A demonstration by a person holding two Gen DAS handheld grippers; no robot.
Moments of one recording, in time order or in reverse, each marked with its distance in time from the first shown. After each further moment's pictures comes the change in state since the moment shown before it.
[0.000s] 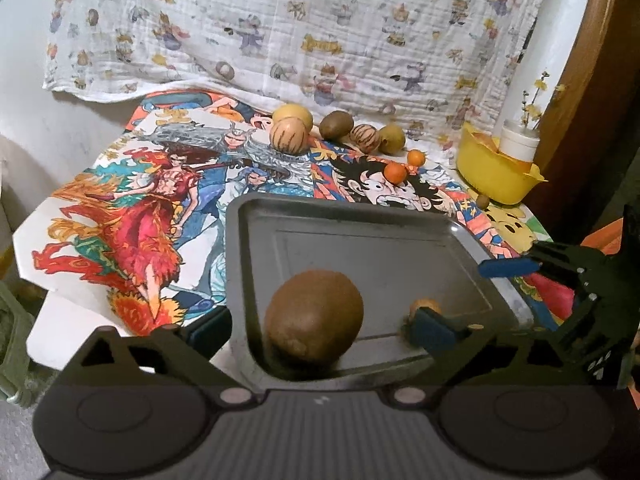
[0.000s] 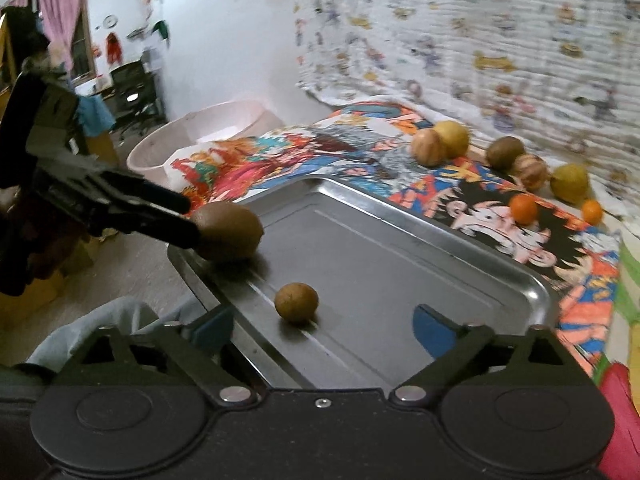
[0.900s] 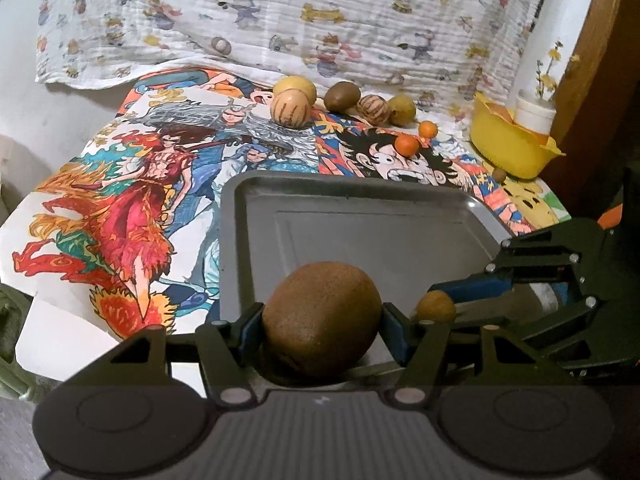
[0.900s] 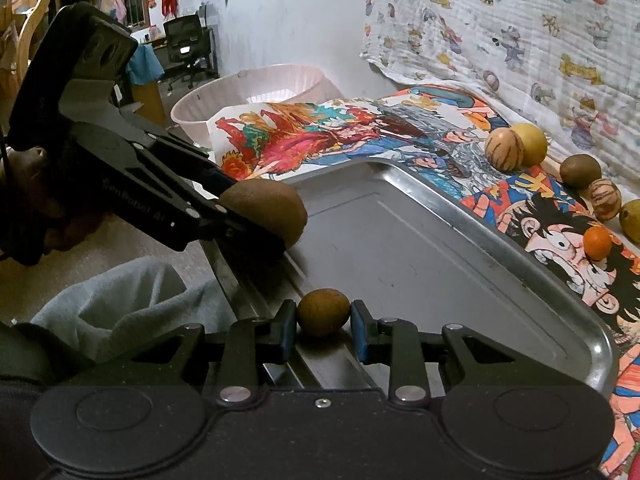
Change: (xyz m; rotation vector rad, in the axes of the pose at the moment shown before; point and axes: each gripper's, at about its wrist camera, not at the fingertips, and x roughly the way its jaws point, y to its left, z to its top) left arm 0.029 -0.007 0.006 0.028 0.086 0.047; right arm 0.049 0.022 0.018 -0.170 0.102 0.121
